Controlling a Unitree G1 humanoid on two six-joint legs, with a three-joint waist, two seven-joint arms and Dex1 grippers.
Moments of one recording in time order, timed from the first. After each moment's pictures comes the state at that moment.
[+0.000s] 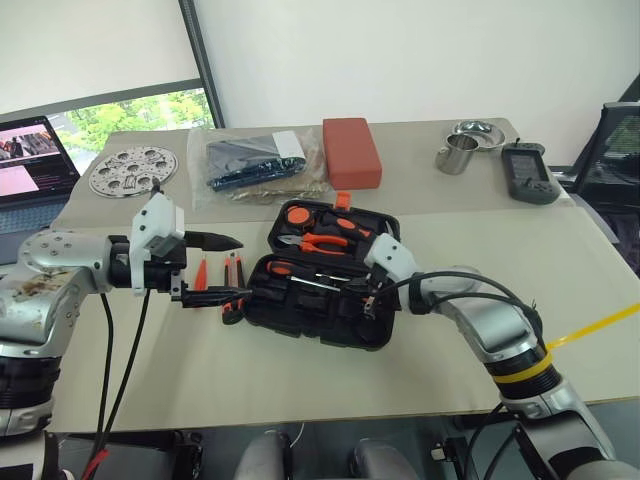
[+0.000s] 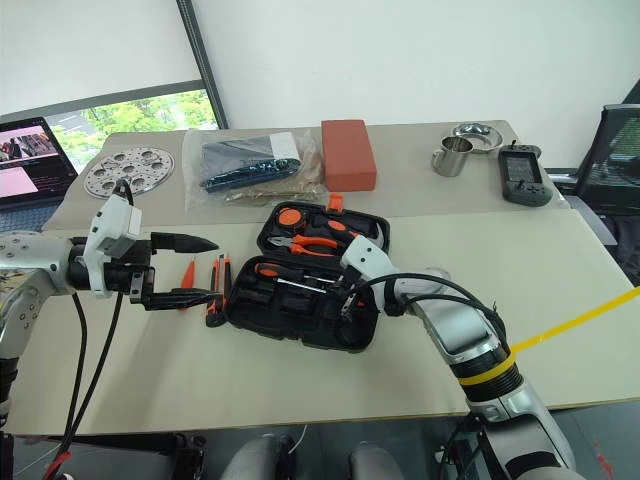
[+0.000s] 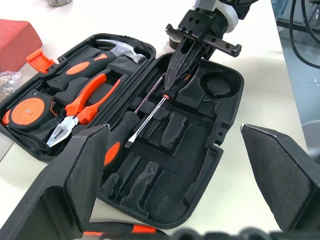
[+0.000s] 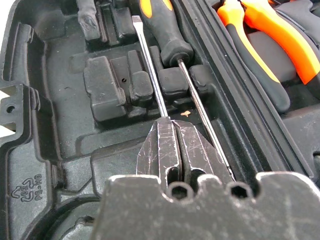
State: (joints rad) left arm -0.40 0.95 0.12 -0.18 -0.55 0.52 -1.30; right arm -0.53 -0.50 0.31 -0.15 0.17 0.74 0.81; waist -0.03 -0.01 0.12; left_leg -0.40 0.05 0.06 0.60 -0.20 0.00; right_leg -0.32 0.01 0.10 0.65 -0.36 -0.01
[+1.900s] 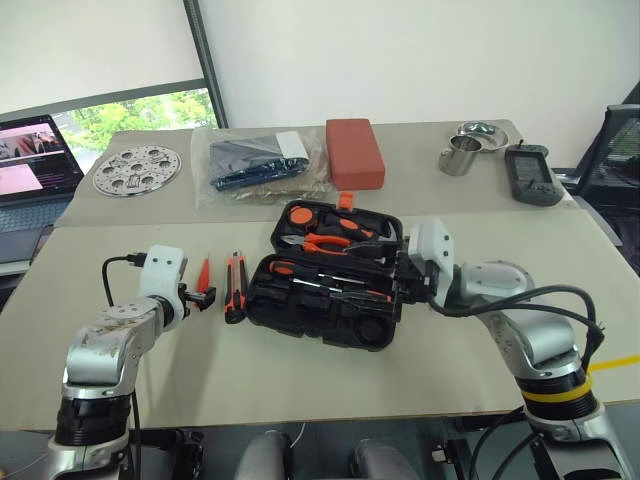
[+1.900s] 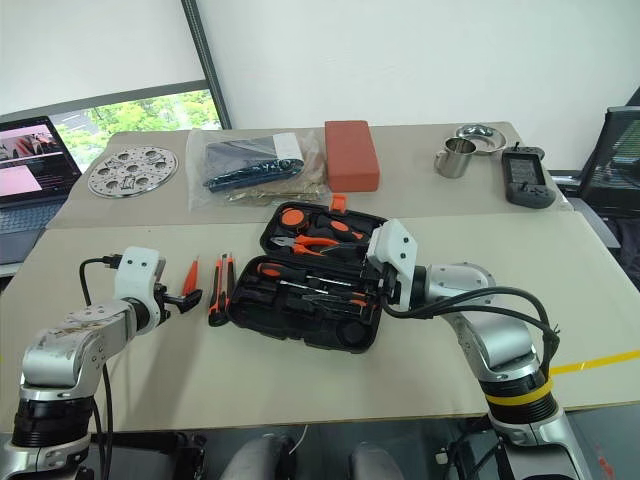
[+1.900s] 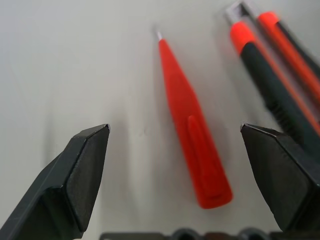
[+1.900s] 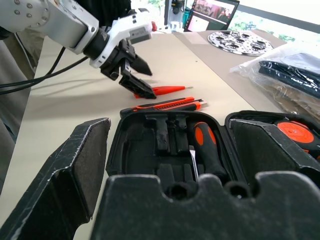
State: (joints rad) left arm -0.25 0.55 0.19 -0.24 -0.29 1.09 -0.22; right arm -0.42 -0.54 0.11 -0.34 0.43 0.47 0.96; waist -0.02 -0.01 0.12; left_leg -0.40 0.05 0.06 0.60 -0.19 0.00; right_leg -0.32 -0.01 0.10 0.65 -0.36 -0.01
